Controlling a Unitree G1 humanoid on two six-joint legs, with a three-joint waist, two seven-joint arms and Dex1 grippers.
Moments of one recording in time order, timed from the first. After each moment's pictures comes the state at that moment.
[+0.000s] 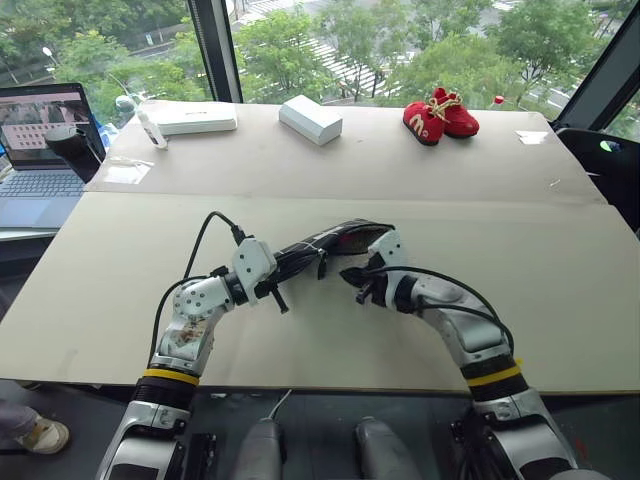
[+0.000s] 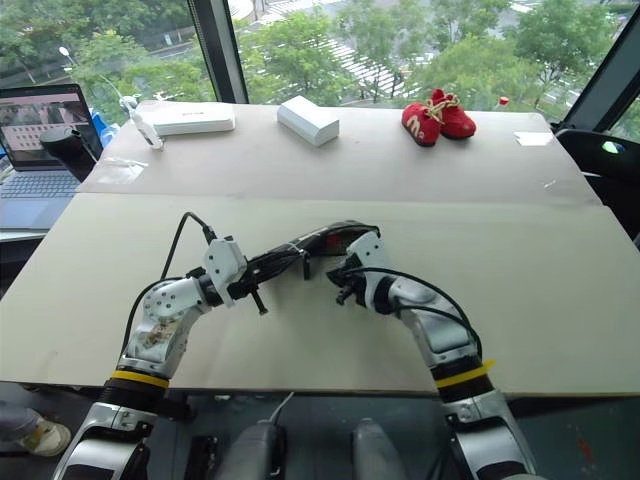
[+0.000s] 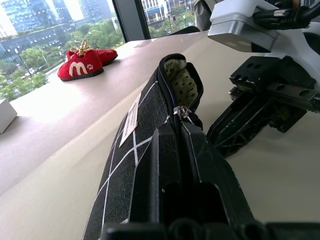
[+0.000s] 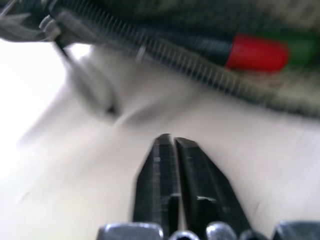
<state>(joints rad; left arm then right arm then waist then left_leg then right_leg) -0.40 0.37 -0.09 0.19 -0.20 -0.19 -0.88 -0.46 -0.35 0.18 0.02 0.26 0.60 0.69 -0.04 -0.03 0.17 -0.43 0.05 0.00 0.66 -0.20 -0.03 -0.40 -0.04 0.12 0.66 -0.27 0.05</state>
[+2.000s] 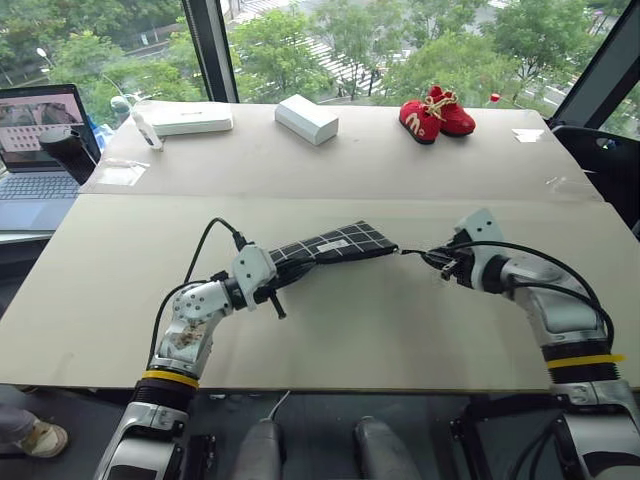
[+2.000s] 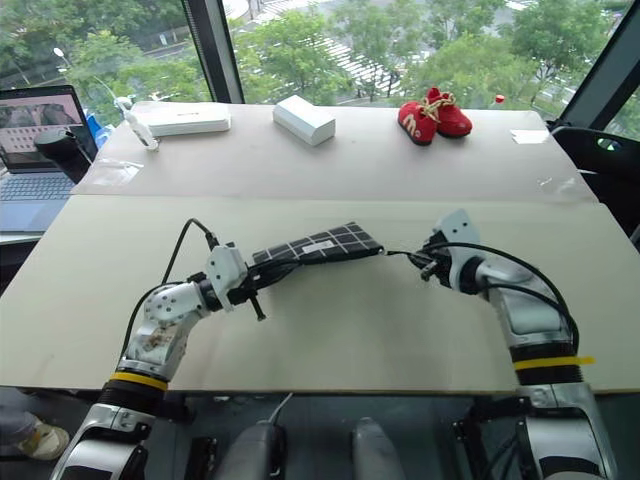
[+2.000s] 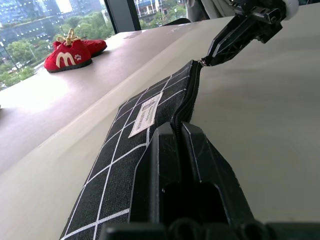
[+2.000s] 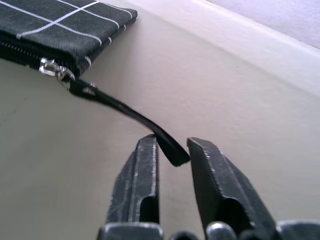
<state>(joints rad) -0.40 0.38 -0.09 0.23 -0.20 -0.22 -0.90 -0.49 -0.63 0.00 0.16 0.24 0.57 0.77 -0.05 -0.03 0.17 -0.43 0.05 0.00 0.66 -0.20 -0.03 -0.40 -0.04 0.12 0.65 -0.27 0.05</state>
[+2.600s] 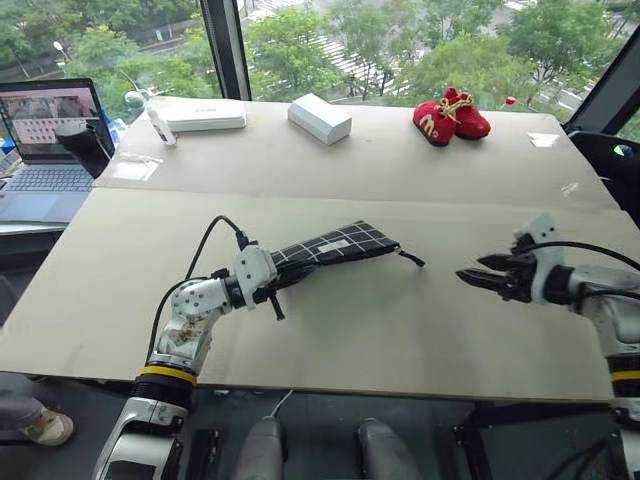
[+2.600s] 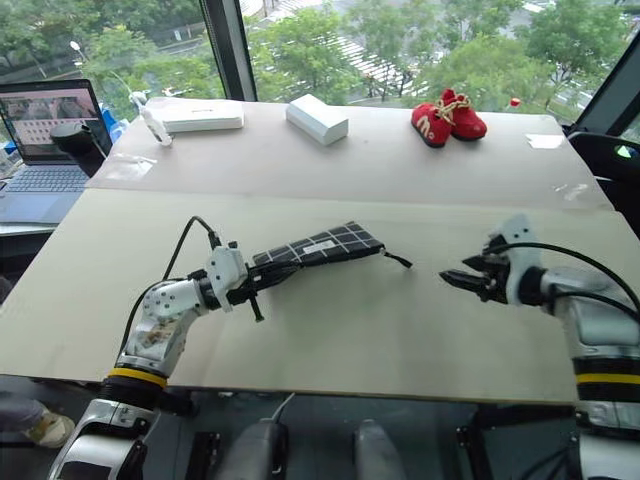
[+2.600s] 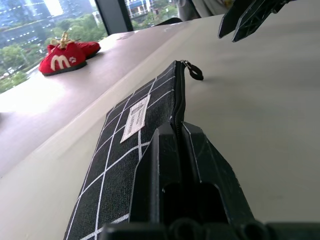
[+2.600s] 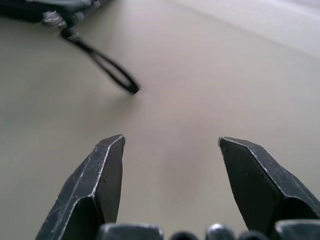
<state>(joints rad) -0.45 0.39 -0.11 0.30 -0.20 -0.31 -1.05 -0.28 -0.91 -0.20 0.11 0.40 0.63 1.07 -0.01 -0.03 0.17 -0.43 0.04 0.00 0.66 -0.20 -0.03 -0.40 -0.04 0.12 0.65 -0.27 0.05</state>
